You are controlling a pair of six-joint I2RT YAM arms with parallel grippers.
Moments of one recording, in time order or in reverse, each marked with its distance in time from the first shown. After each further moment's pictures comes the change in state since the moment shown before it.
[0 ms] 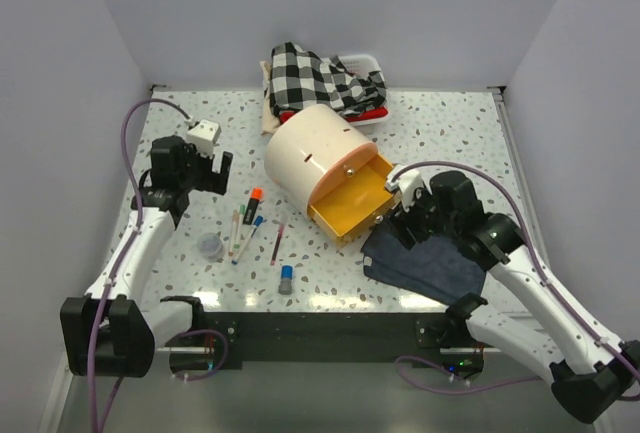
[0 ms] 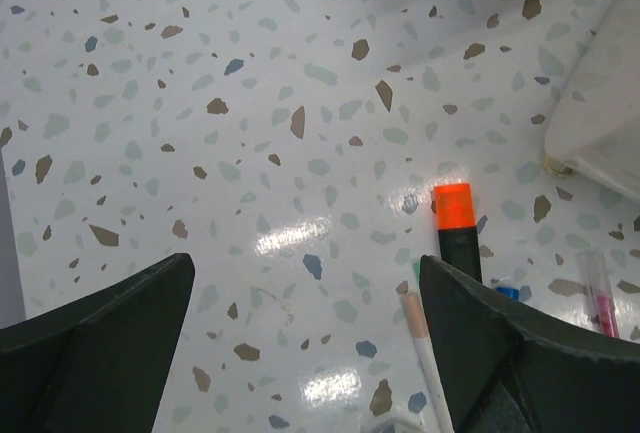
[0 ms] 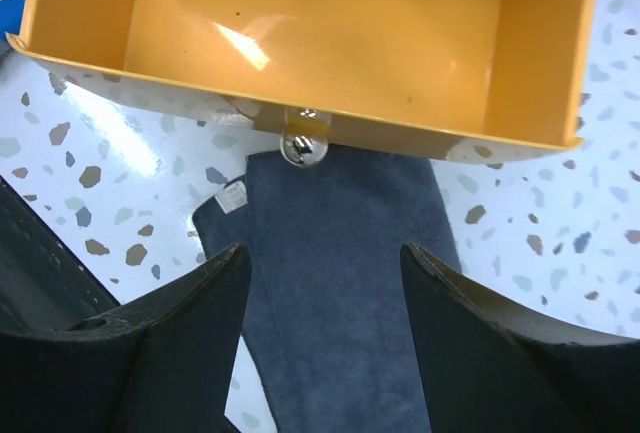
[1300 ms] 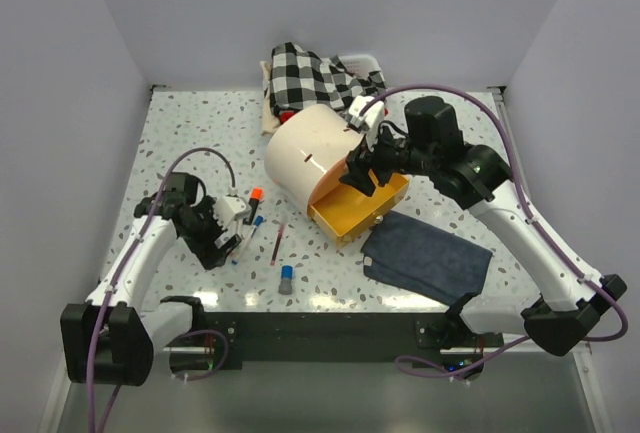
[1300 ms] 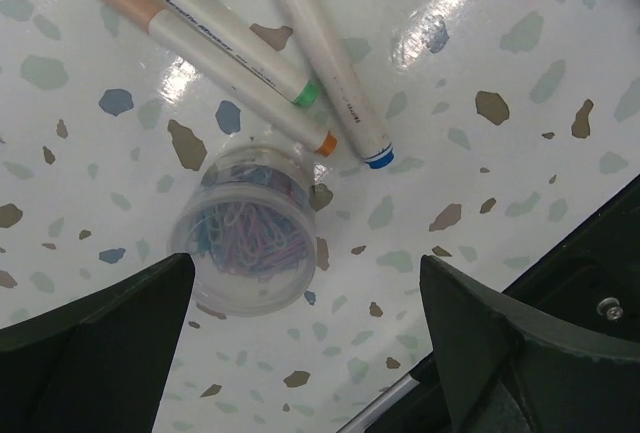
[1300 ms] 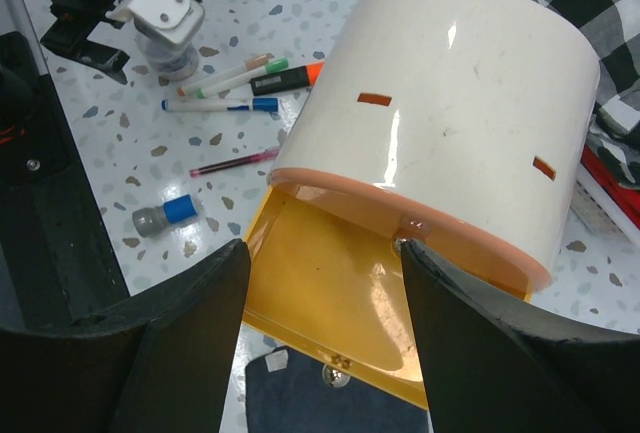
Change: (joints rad) left arm -0.013 -0.039 -0.058 -0.740 0.185 0.594; right arm 0.097 0.408 0.636 -0.006 -0.221 -0.003
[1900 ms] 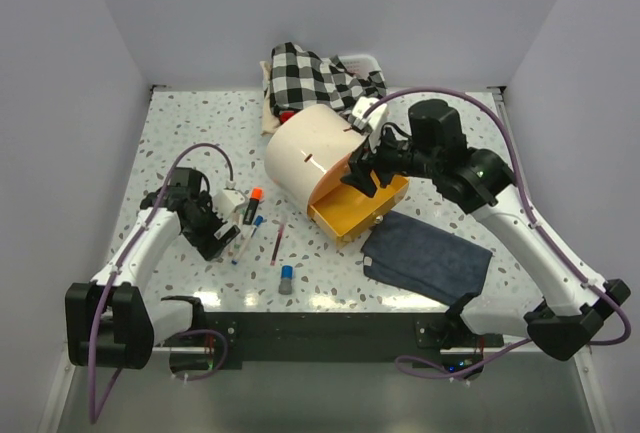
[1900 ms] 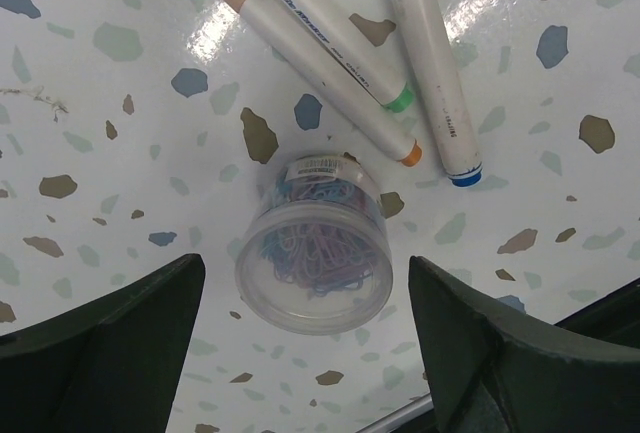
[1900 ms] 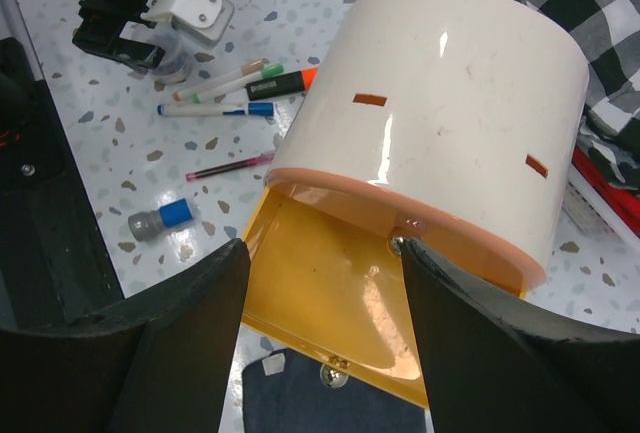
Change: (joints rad) left arm -0.011 0.089 -0.003 0.118 -0.136 -0.079; right arm 0.000 -0.027 -0.030 0.028 0.010 0.003
